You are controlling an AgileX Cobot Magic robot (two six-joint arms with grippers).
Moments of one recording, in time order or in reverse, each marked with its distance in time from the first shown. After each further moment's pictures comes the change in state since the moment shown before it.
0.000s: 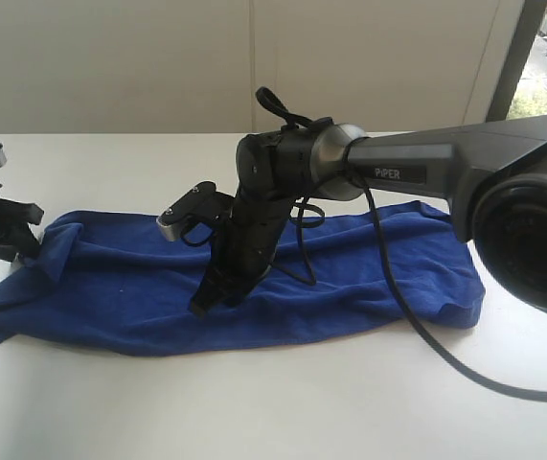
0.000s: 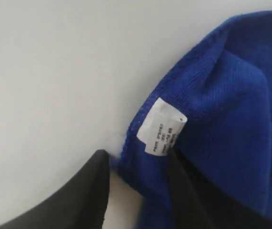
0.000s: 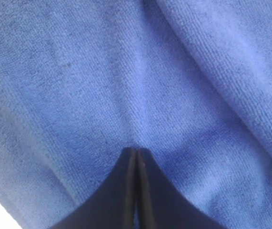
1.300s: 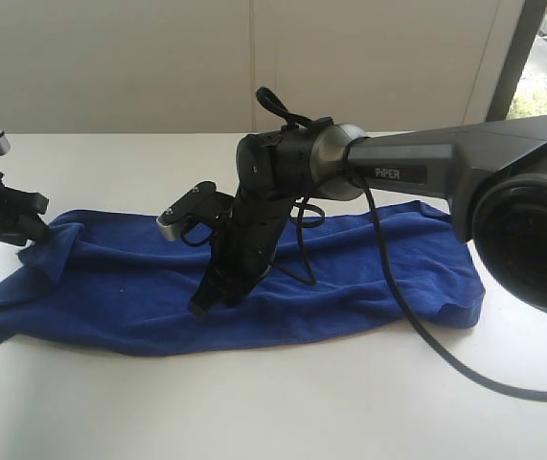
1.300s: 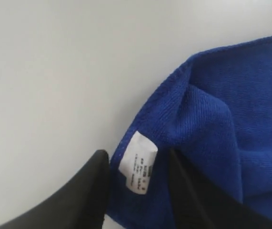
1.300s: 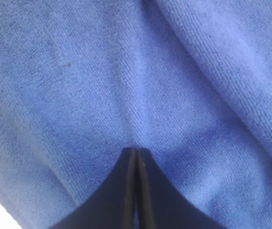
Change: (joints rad) left arm 0.001 -0.002 0.000 -0.132 -0.039 0.135; right arm 0.000 0.000 0.000 0.000 0.000 0.001
